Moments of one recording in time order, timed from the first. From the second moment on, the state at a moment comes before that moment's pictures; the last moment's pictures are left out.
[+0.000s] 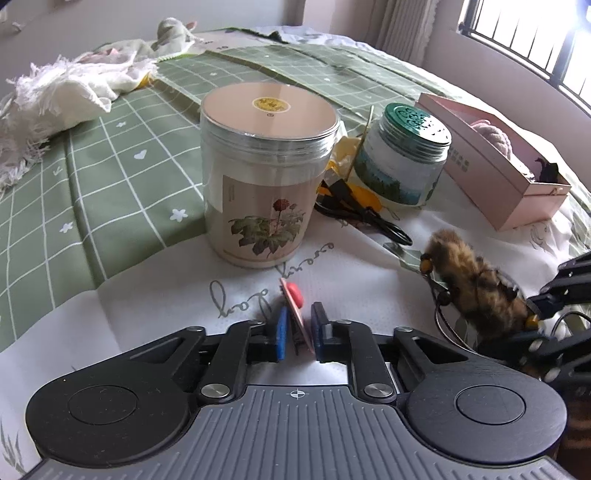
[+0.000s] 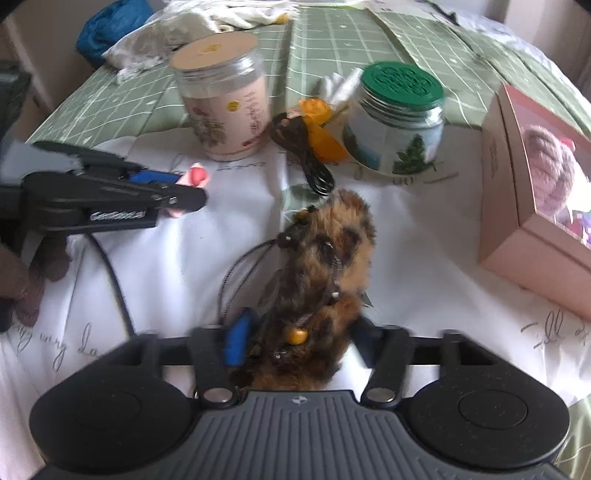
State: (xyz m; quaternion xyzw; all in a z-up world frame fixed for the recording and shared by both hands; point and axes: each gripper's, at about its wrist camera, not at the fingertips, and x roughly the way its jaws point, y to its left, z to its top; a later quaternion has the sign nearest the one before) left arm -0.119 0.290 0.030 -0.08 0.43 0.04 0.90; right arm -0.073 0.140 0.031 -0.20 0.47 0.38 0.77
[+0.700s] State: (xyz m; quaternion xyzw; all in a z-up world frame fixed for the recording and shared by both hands) left arm -0.067 0.241 0.280 -0.08 0.24 -0.08 0.96; right arm -0.007 0.032 0.318 -0.05 0.24 0.37 0.90
